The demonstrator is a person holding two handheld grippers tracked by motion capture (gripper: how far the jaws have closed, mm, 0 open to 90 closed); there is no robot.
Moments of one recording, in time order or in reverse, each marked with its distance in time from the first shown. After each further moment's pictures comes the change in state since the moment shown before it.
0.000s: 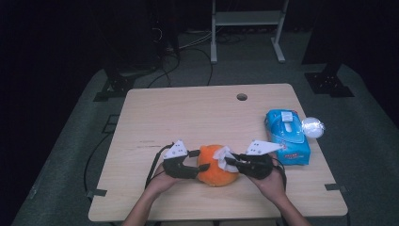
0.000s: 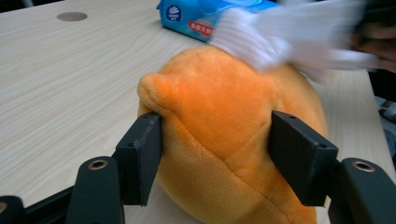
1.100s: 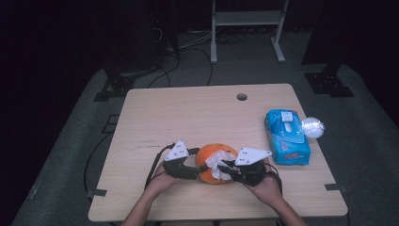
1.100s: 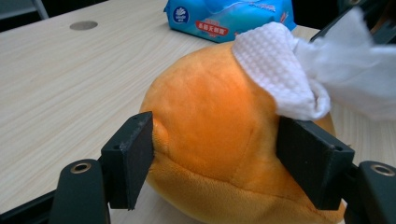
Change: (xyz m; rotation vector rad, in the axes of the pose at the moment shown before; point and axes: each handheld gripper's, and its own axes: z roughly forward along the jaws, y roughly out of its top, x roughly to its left) left arm -0.002 0.001 0.001 0.003 0.042 0.063; right arm 0.019 0.001 0.012 0.062 0.010 -0.129
